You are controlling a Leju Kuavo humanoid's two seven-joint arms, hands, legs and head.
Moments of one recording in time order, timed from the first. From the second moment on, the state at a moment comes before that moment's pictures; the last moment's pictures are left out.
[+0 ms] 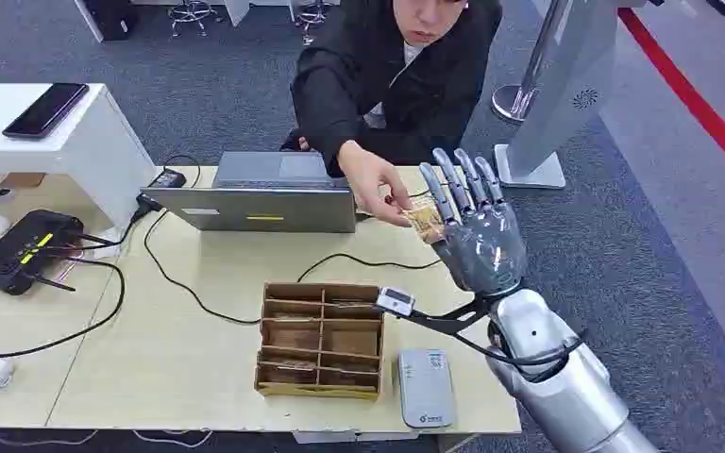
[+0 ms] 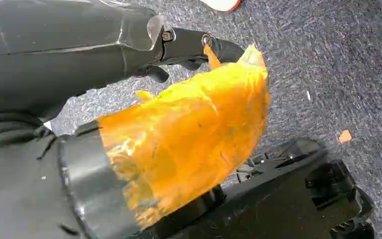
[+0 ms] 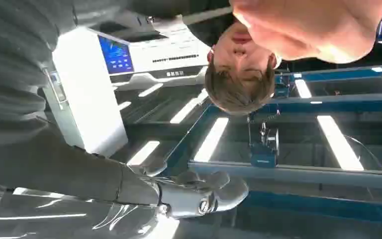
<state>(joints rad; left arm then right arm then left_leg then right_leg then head) -0.11 -0.09 -1.20 -0.17 0.64 0.34 0.04 -0.34 -0.21 0.53 -1.62 1.42 -0.38 0.13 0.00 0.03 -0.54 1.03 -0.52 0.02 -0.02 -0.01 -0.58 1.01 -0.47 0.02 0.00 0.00</state>
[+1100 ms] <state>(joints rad) -0.11 -0.11 -1.20 -0.17 0.67 0.36 0.02 -0.26 -0.20 0.51 -1.74 1.10 -0.31 0.02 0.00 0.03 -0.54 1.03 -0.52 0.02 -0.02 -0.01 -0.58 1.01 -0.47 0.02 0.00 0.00</state>
